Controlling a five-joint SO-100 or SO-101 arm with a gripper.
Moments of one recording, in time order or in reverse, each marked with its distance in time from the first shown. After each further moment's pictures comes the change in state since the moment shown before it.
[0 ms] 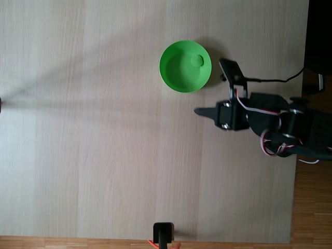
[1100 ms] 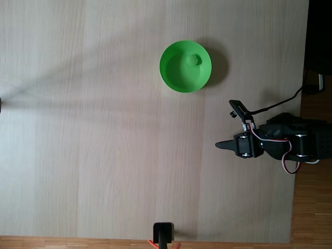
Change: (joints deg) arm -17.8 48.2 43.7 0.2 16.7
